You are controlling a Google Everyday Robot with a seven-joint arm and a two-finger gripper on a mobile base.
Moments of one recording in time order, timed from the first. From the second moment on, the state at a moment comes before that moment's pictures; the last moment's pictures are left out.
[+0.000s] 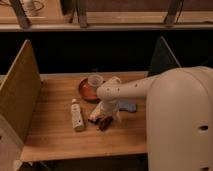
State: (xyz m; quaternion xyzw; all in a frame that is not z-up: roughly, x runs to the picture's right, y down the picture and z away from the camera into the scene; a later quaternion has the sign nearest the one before) arm 0.015 0.181 0.831 -0.25 0.26 0.70 0.61
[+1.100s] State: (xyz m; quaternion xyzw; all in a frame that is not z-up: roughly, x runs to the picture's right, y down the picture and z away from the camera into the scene) arm 0.015 0.181 0.831 -0.25 0.26 0.70 0.61
